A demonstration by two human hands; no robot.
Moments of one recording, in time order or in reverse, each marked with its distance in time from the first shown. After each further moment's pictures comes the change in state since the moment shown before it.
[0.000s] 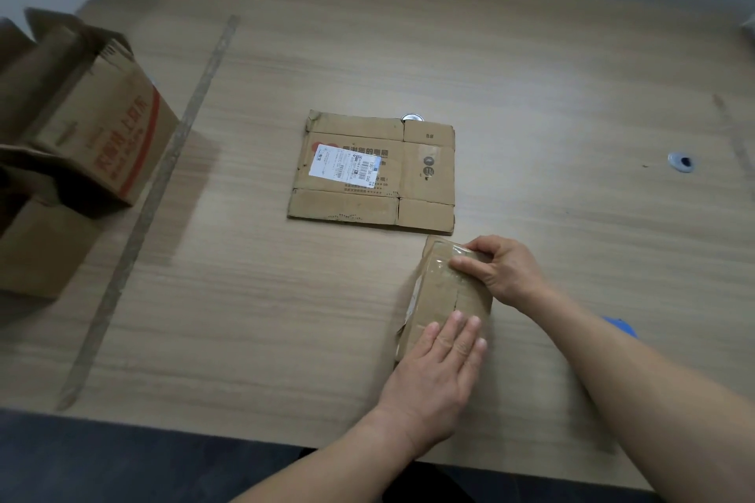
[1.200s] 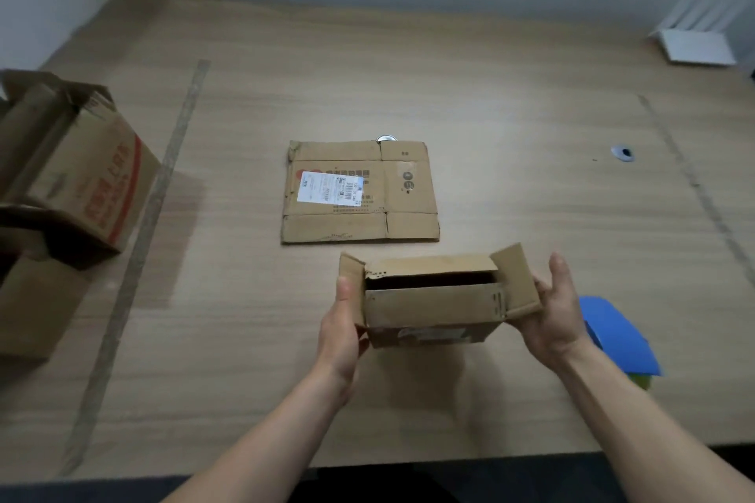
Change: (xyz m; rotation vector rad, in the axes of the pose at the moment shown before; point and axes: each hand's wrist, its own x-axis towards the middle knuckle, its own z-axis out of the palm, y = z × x) left_hand -0.017 -0.099 -0.069 -1.903 0.194 -1.220; right_hand -0.096 -0.006 0.000 1.114 0.222 0.308
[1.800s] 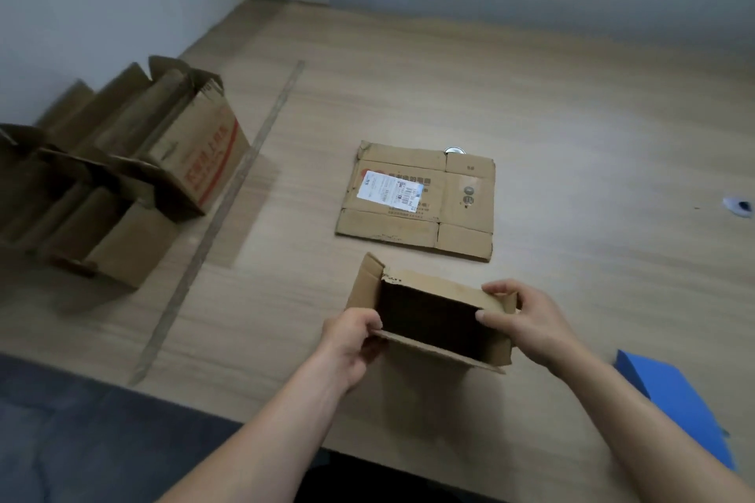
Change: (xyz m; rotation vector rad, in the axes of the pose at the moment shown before) left_hand 0.005 -0.001 -0.019 -0.202 0.296 -0.185; right_hand 0.014 -0.015 0.050 -1.033 -0.241 -0.145
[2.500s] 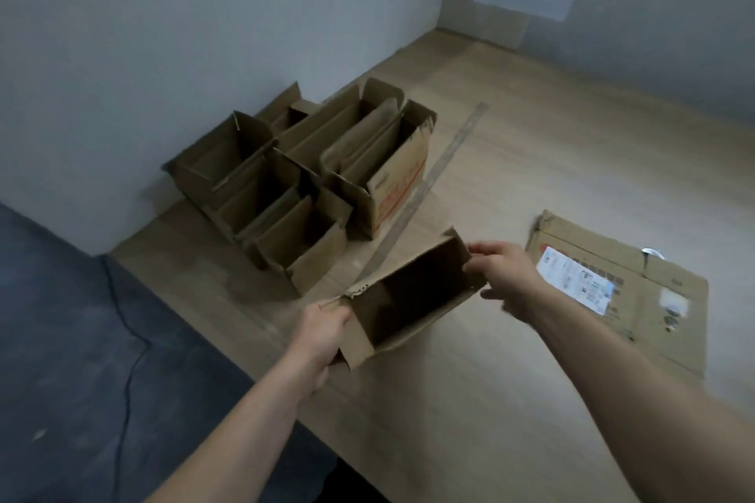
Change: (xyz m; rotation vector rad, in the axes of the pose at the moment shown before) left_hand 0.032 0.158 -0.242 0.113 0.220 0.260; right_hand 0.099 -0.275 0.224 0.144 -0.304 -0.067
